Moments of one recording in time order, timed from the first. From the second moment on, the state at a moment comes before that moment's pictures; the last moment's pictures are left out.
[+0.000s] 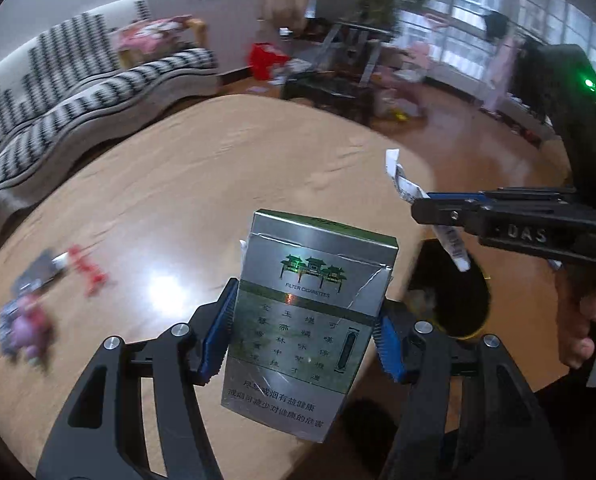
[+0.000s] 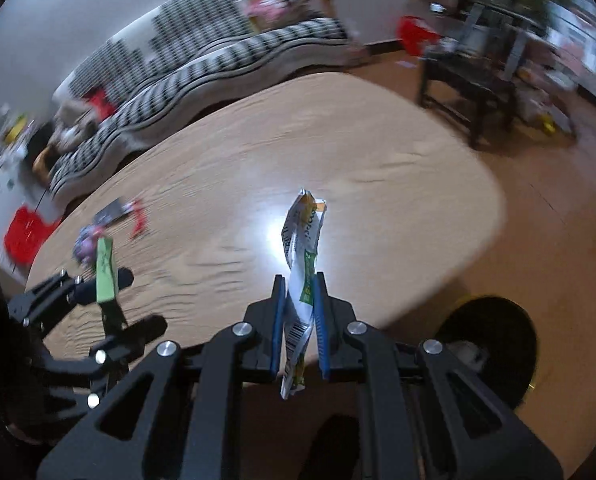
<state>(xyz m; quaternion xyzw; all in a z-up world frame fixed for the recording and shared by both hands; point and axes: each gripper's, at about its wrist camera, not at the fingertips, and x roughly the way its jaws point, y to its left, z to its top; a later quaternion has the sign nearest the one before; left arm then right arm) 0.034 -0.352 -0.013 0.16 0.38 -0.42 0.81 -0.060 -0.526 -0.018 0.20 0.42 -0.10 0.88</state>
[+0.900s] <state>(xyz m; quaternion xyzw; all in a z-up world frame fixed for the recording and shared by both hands) -0.042 -0.558 -0.116 0.17 0.45 -0.52 0.70 -0.194 -0.691 -0.089 0.30 0.44 -0.27 0.80</state>
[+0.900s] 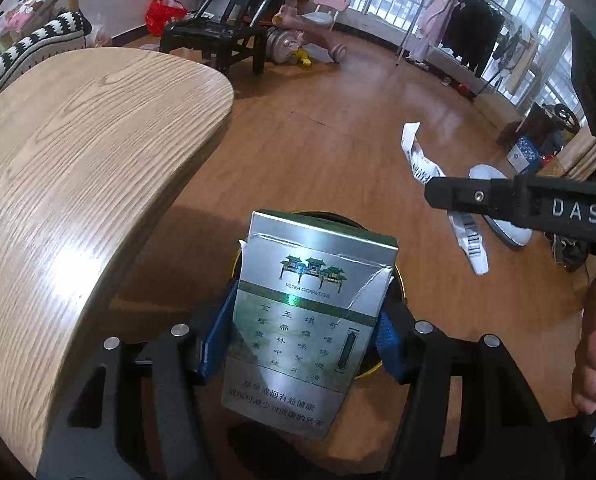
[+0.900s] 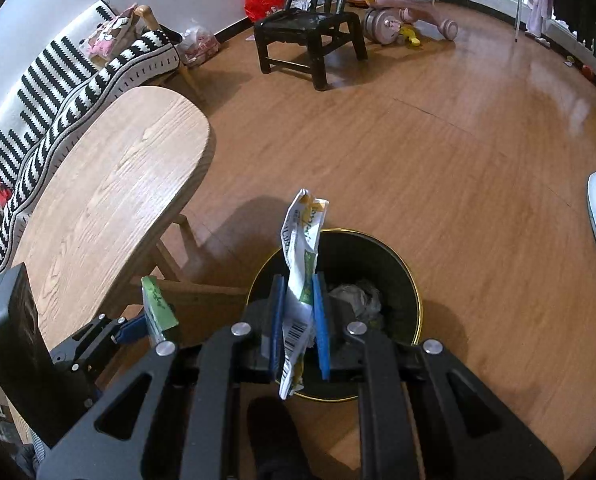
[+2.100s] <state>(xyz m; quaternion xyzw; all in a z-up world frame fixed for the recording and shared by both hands) 0.045 -0.329 -0.013 0.14 0.38 -0.37 0.84 -0.068 -0.538 -0.014 0.19 0.41 -0.16 0.88</state>
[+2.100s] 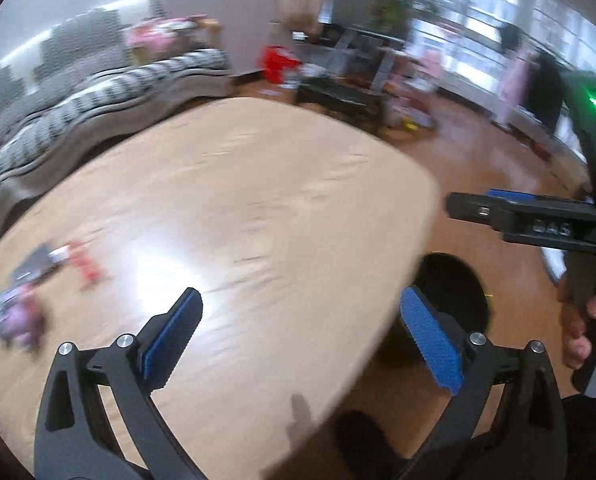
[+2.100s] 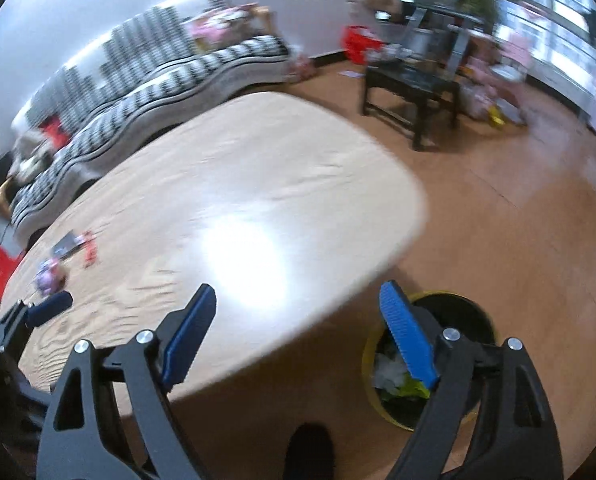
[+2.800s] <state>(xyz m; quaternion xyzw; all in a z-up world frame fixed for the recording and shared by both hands) 0.140 -0.029 -0.020 0.09 0.40 -0.15 0.90 0.080 -0.270 -0.002 0.07 0.43 0.05 0.90</state>
